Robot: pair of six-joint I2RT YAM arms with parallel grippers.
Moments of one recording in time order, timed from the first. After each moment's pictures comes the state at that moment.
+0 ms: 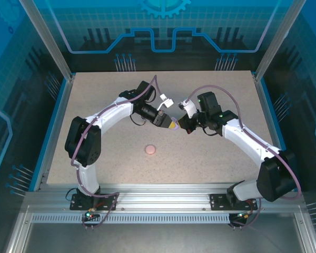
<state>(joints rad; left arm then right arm) -0.47 1.90 1.53 -0.77 1.05 0.05 0.43 1.40 1.06 -0.48 -0.44 -0.15</state>
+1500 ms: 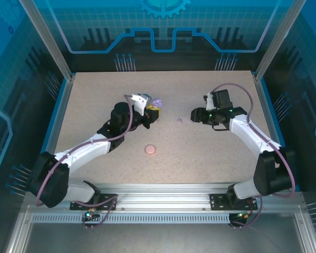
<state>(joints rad) -0.52 1.34 0.78 0.39 0.25 -0.16 0.23 1.46 1.06 -0.54 -0.28 0.37</state>
